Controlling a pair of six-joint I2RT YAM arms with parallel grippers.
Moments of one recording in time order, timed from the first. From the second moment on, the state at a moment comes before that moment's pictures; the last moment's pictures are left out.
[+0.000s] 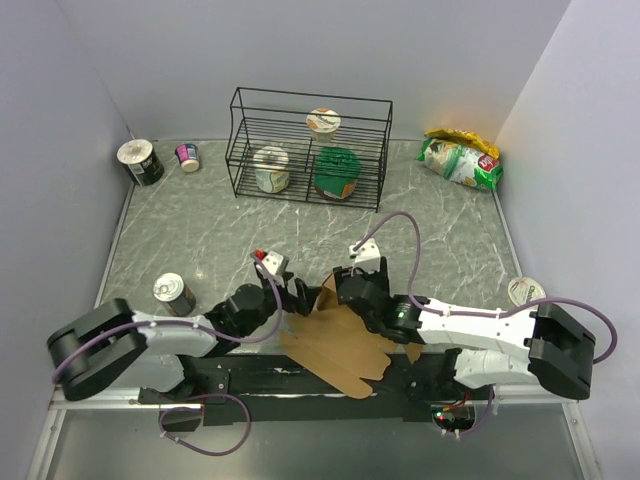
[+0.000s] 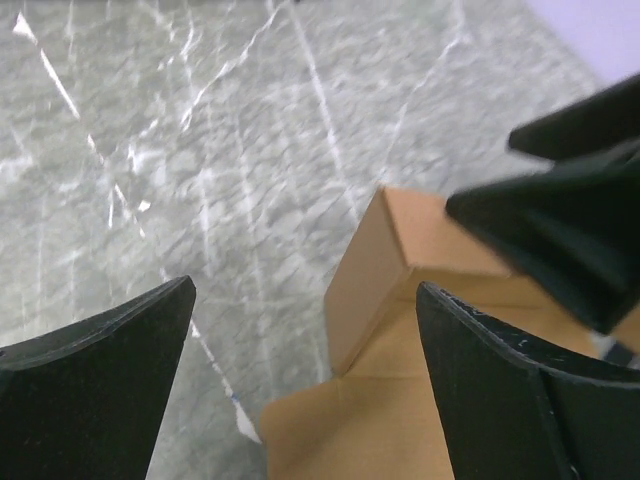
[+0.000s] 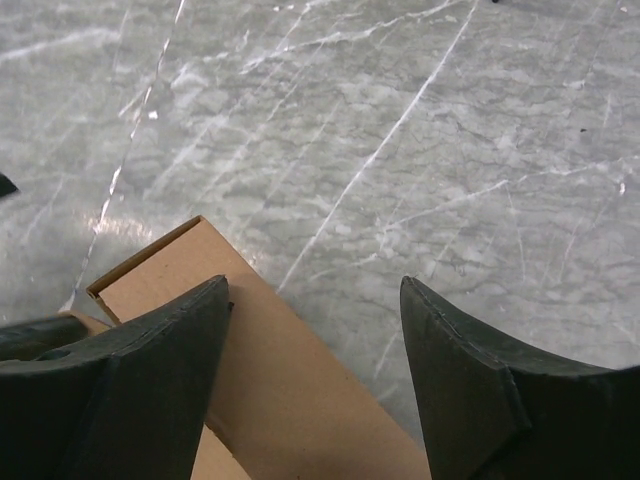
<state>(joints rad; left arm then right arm) -0.99 1.30 0.24 0.89 -0.30 -0.39 1.11 1.18 0.58 -0.08 0.81 0.49</state>
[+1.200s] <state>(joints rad) -0.83 1.36 0.40 0.63 0.19 -0.83 1.10 1.12 0.59 -0.15 0.58 0.41</state>
